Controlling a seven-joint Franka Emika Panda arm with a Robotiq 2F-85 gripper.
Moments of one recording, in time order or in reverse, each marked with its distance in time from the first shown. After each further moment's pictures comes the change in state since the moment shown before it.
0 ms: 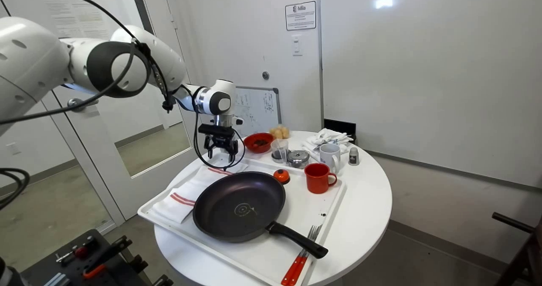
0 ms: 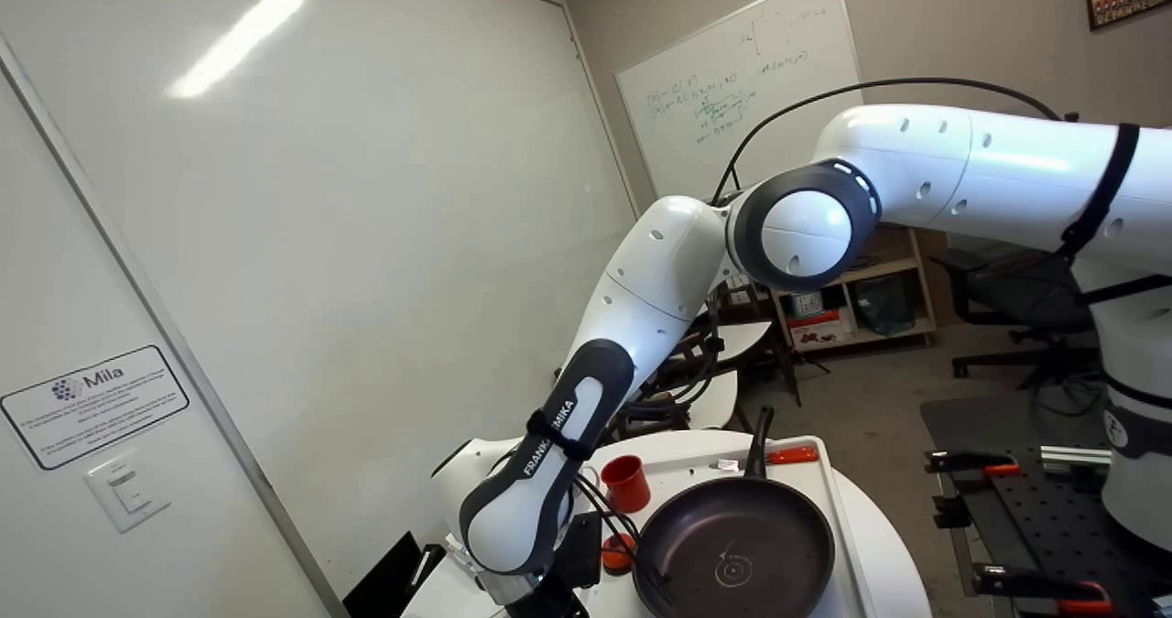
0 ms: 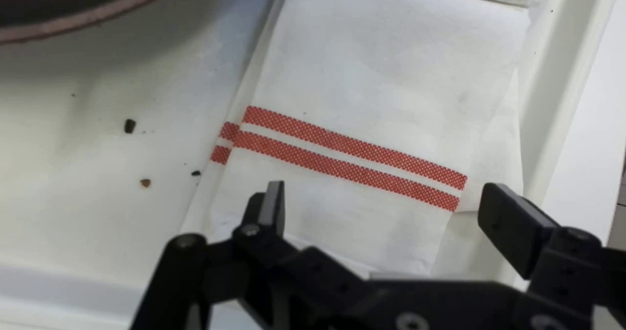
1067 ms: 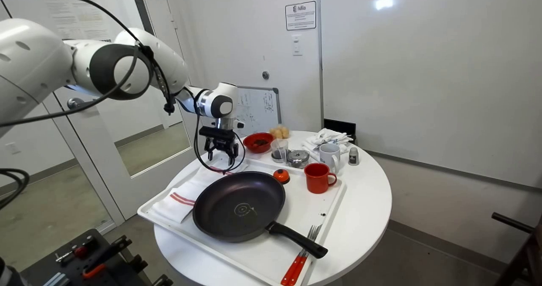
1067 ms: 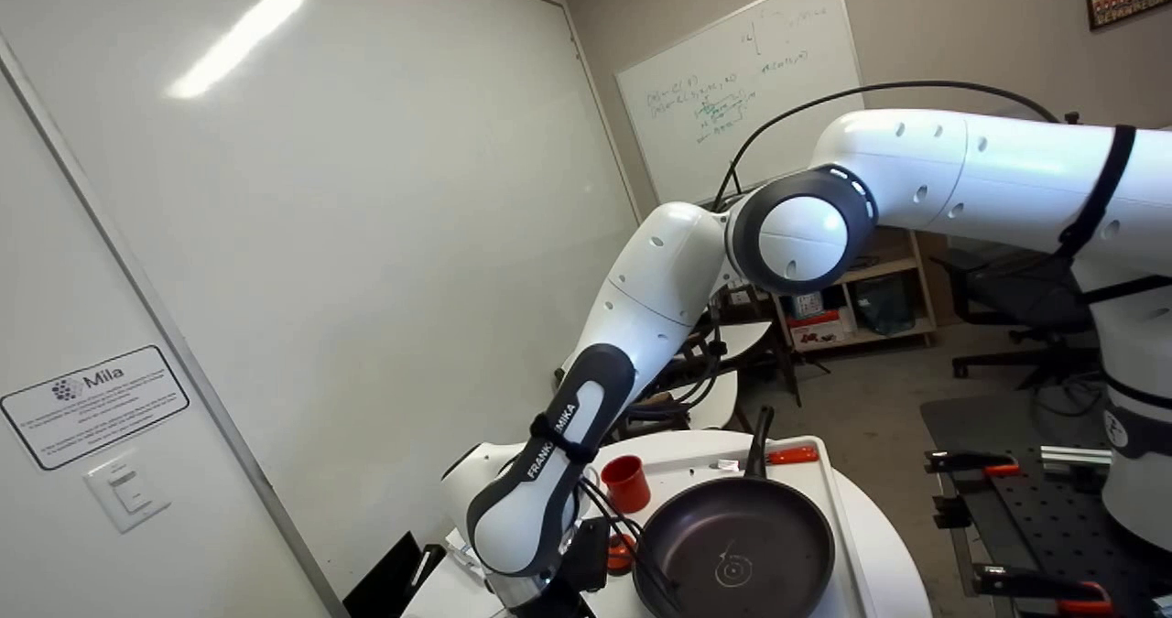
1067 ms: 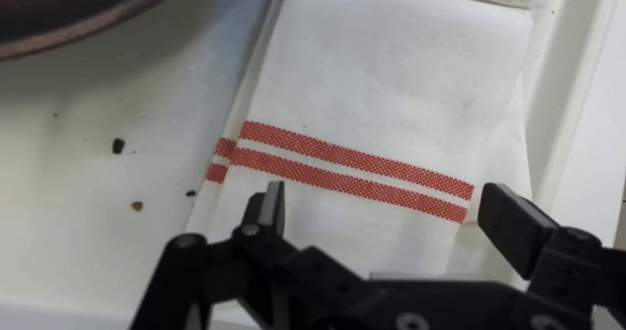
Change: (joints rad) arm -0.016 0.015 0.006 -0.007 0.024 0.007 -0.001
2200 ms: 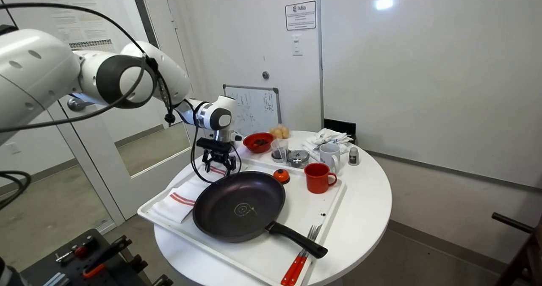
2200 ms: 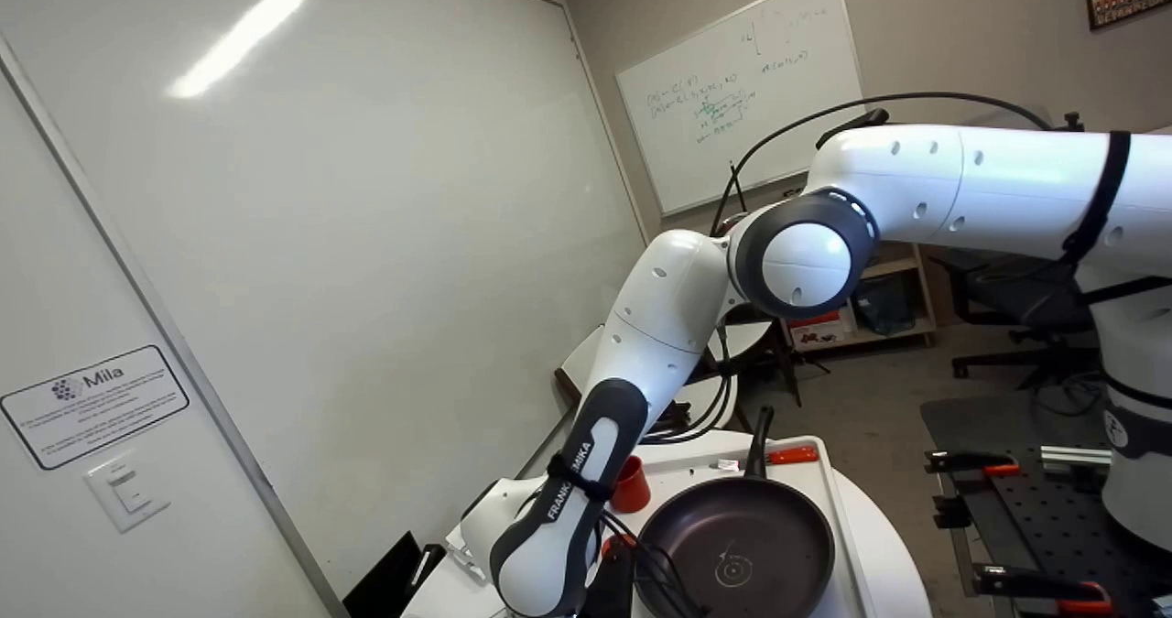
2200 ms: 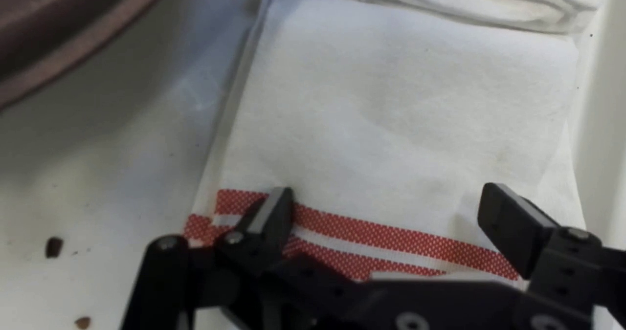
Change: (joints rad) arm 0.021 0.063 -0.013 -0.010 0.004 0.011 0.059
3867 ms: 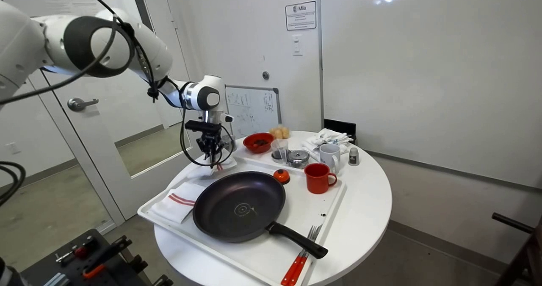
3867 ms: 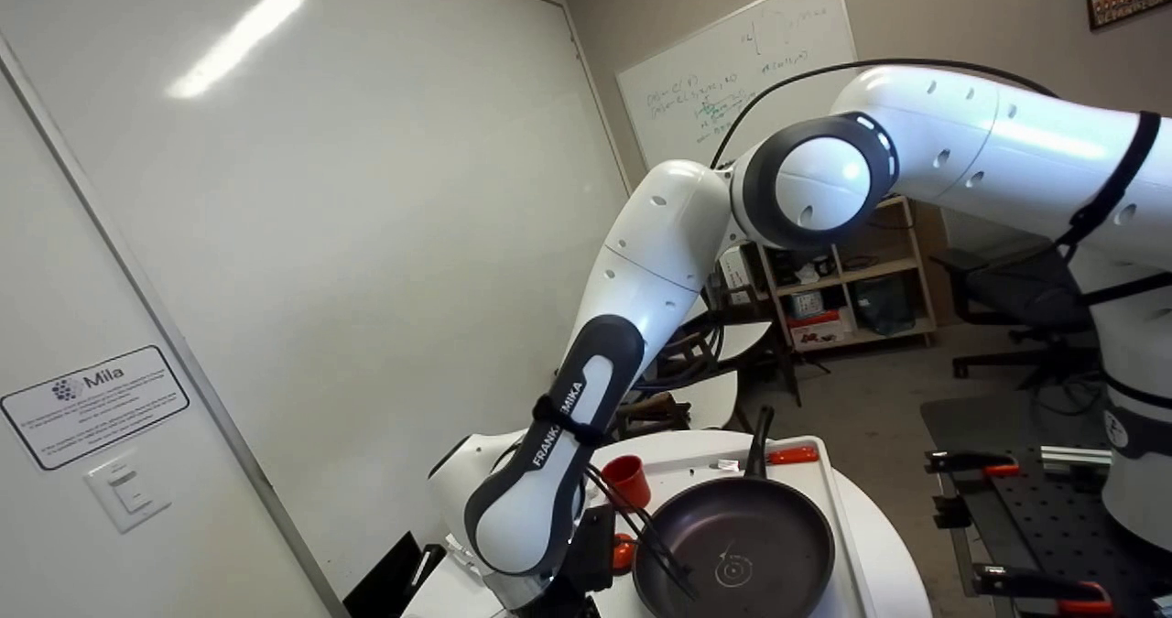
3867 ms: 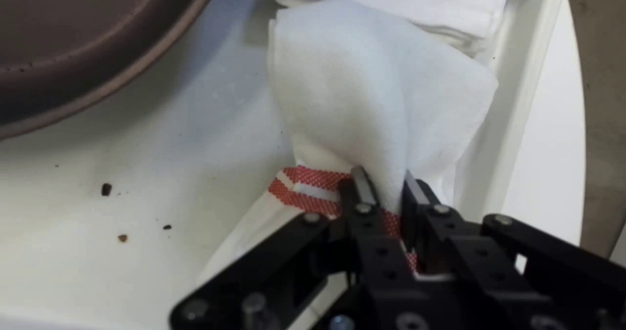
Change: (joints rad) arm 0.040 -0.215 -0.015 -0.167 -0.025 0.003 0.042
